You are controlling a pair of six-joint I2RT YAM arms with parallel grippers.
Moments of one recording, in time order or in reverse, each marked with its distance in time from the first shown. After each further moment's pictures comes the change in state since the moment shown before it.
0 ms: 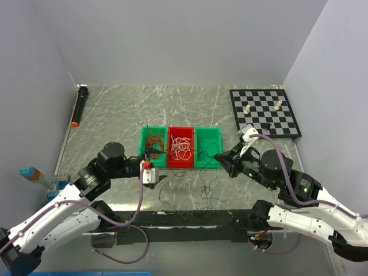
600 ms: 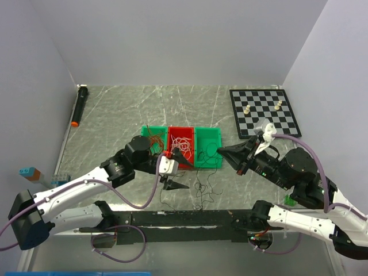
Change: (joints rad) left arm -0.135 0.338 0.035 0.412 0.267 -0.399; right arm 0.047 0.025 0.137 0.071 -0.107 -0.060
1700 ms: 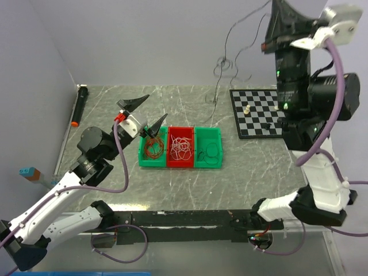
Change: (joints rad) left arm 0.169 -0.164 0.207 0.225 -0.736 -0.026; right arm -0.251 0.714 1.019 0.589 0.315 -0.737
